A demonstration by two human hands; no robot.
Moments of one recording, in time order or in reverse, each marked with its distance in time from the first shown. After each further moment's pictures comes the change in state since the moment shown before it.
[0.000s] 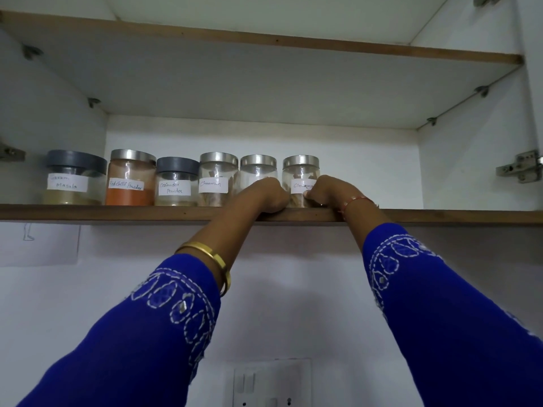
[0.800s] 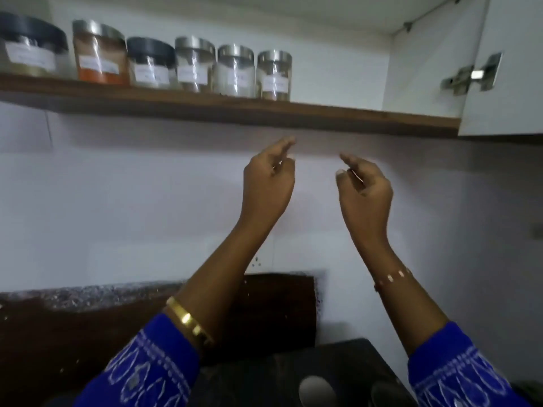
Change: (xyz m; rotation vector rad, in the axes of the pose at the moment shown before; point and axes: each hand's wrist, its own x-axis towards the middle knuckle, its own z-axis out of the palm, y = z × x) left_hand -0.186 0.013 0.088 -0.970 0.387 0.194; right_hand -0.248 0.067 0.055 0.626 0.677 -0.082
